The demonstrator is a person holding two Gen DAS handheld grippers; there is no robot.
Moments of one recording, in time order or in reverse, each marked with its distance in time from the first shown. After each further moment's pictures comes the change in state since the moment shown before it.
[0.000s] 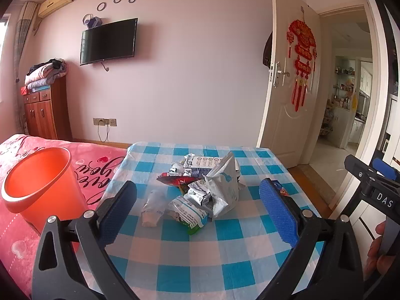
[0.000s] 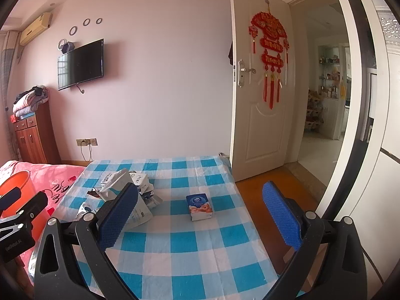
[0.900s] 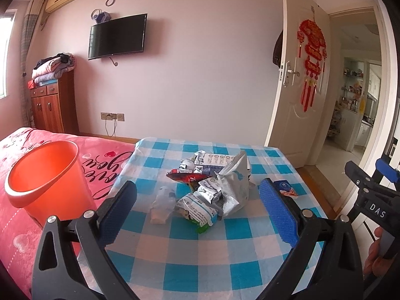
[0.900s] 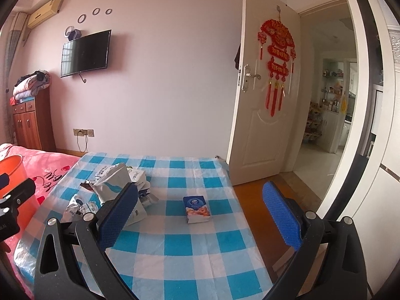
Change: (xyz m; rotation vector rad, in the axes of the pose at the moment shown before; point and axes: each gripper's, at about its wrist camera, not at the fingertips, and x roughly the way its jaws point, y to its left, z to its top) left arm 0.008 0.011 0.000 -0.029 0.025 0.046; right arm 0.018 0.017 -0.004 -0.092 -0.006 -0.022
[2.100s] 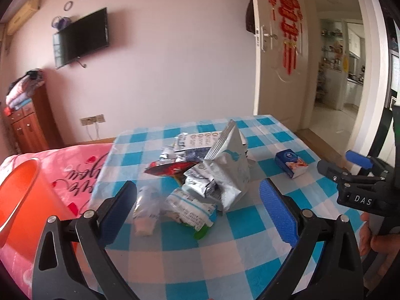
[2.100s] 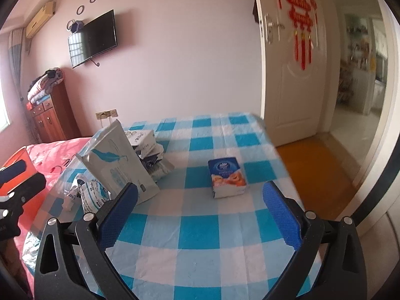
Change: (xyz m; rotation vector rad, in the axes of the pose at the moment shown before) left arm 0.084 -0.025 -0.012 0.208 0.118 -0.087; right arm 0.113 -0.014 -0.052 0.117 0.211 0.222
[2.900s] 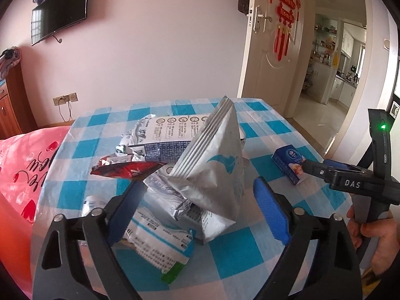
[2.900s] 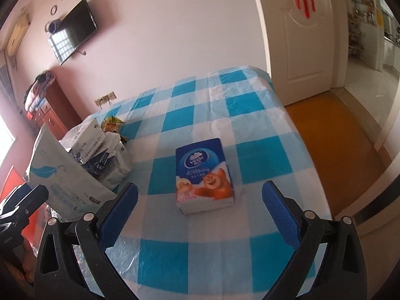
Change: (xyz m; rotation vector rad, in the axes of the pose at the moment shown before) left arm 0.107 -0.011 0.004 -0.054 0.113 -0.137; right arm 0.117 -0.061 0.009 0.127 0.222 0.088
